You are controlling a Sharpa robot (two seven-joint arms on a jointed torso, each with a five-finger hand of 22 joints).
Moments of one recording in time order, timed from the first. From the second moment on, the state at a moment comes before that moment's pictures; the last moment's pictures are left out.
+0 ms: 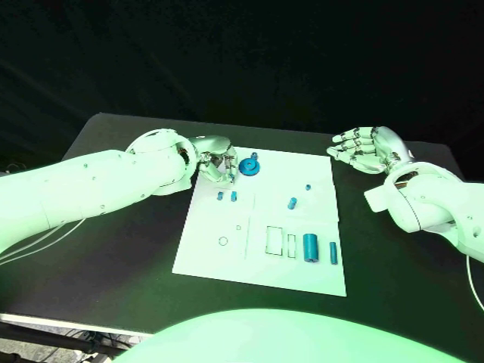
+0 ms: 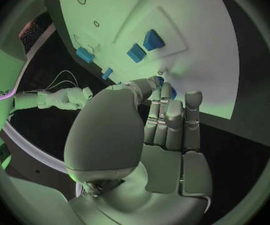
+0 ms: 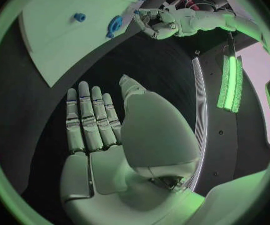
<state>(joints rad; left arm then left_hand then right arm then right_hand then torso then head) 1.13 -0.76 0.03 1.33 -1.43 -0.06 -0.03 1.48 -0.22 0.67 0.11 0.06 0.95 0.14 0.42 0.34 1.03 0.07 0.55 0.16 1.24 0.01 1.39 0.92 0.17 0.96 0.12 1.23 0.95 1.17 -0.80 -0.11 1.39 -0.64 -0.58 0.19 1.44 -0.13 0.17 0.28 0.21 0.74 0.19 0.43 0.14 0.90 0.19 0.41 0.06 1.05 0.15 0.08 0.38 0.17 0.78 0.28 0.06 0.22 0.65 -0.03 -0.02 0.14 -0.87</state>
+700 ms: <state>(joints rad) 1.13 -0.75 0.02 1.32 -1.43 -0.04 -0.04 1.48 -0.22 0.67 0.11 0.06 0.96 0.13 0.42 0.34 1.03 0.07 0.55 0.16 1.24 0.01 1.38 0.92 0.17 0.96 0.12 1.23 0.95 1.16 -0.80 -0.11 1.39 -0.64 -0.58 0.19 1.44 -0.13 0.17 0.28 0.21 0.74 0.19 0.43 0.14 0.90 0.19 0.41 0.06 1.05 0.15 0.08 0.38 0.17 0.78 0.28 0.06 0.22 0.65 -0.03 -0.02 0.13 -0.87</state>
